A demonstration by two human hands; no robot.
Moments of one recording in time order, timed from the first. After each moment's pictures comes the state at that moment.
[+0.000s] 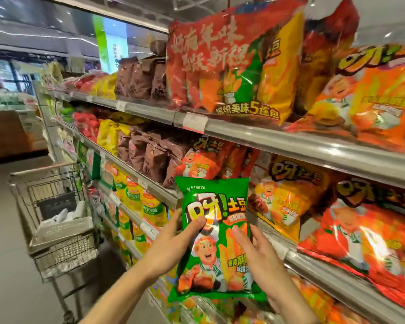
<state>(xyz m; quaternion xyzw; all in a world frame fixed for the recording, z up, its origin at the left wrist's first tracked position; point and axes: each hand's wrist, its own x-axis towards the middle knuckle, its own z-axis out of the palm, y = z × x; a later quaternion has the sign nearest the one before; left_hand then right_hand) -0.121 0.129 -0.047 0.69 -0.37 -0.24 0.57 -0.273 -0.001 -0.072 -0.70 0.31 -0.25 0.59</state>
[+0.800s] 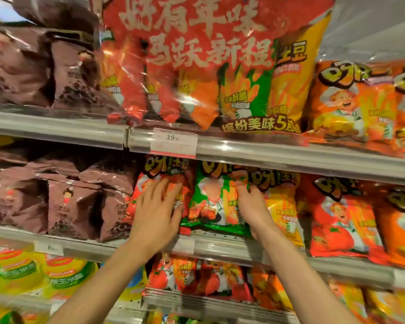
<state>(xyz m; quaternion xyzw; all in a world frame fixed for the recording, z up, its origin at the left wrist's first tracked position) 0.093 -0.045 -0.055 0.65 -0.68 0.15 0.31 -0.127 -0.102 -0.010 -0.56 0.56 -0.47 0.39</state>
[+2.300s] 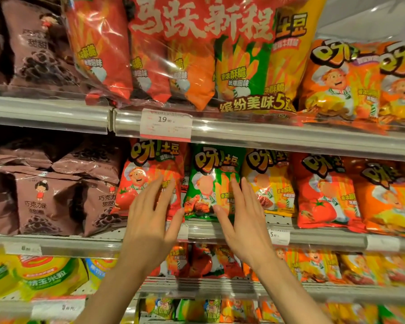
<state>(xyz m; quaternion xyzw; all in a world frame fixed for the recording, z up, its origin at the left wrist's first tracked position) 0.085 -0.016 -0.086 0.54 -0.71 0.10 0.43 -0.134 -0.038 -0.073 -0.75 0.57 -0.34 0.01</state>
